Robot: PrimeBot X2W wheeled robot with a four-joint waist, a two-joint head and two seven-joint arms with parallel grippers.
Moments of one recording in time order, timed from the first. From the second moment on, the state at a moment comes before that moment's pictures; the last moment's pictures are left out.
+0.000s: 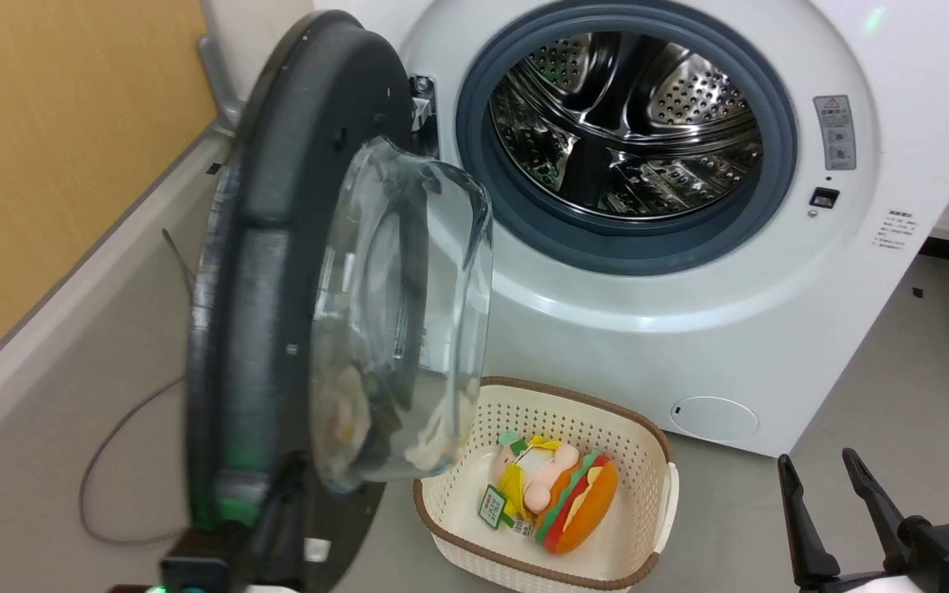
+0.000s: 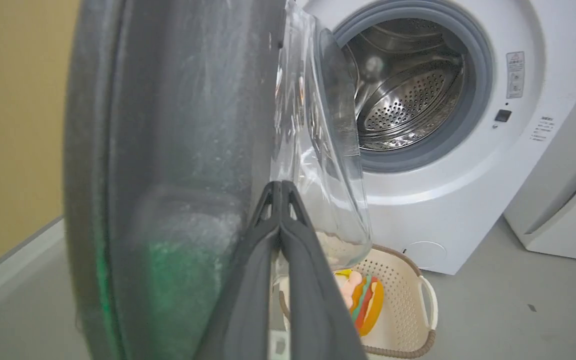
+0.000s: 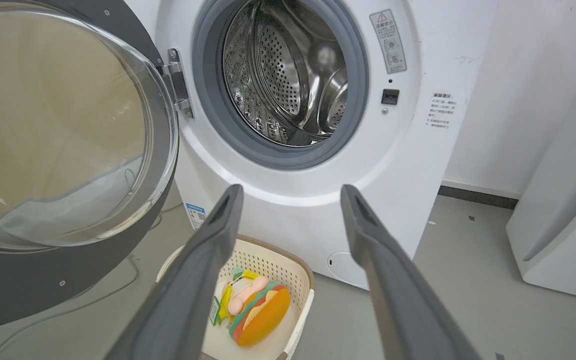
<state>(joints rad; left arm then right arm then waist) 0.17 0.28 -0.34 -0.32 -0.27 0.34 0.04 0.12 -0.05 -0.08 0.02 0.09 0.13 -0.16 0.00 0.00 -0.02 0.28</state>
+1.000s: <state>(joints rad) -0.25 0.41 0.11 0.39 -0.54 0.17 -0.25 0.11 -0.05 -0.08 -0.08 0.07 0.13 -0.11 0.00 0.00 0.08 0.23</state>
